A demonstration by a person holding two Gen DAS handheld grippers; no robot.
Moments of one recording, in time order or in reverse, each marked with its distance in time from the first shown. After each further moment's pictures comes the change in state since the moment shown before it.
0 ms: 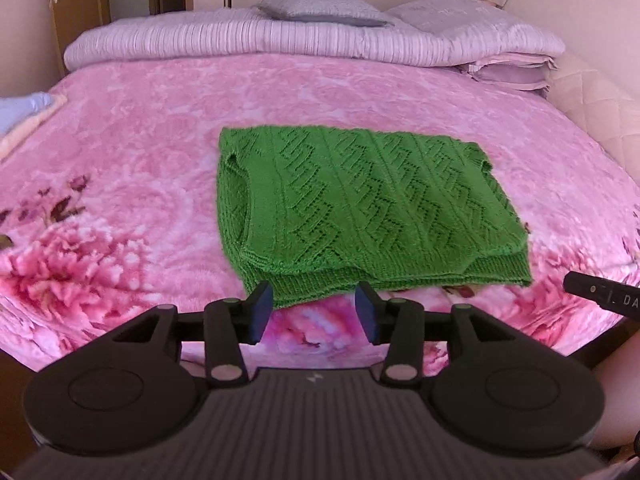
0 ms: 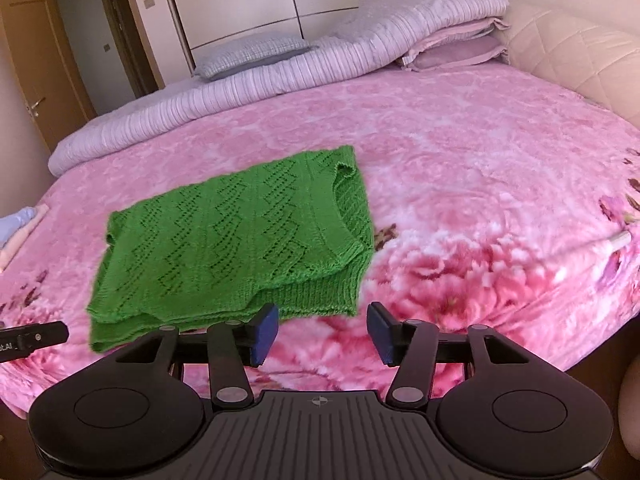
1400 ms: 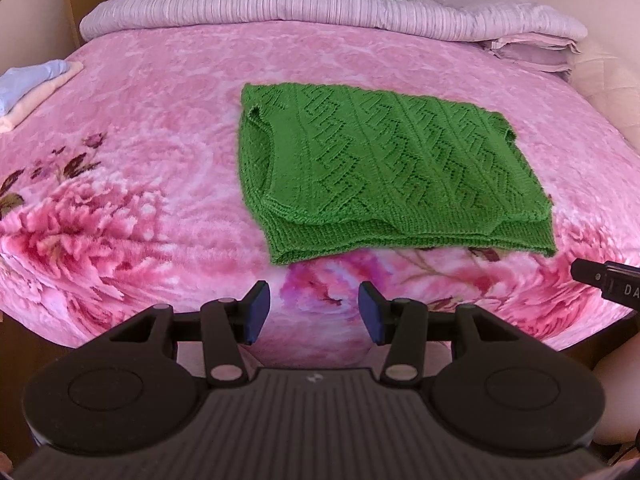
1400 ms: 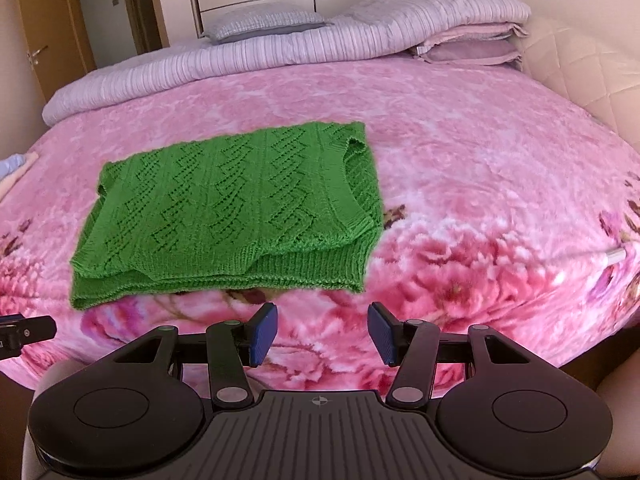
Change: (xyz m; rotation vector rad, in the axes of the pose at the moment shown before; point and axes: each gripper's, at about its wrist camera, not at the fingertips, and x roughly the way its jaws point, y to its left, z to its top) left arm 0.021 0.016 -0.022 -0.055 0.104 0.042; right arm 0.019 0.023 -0.008 -0.127 0.066 -0.078
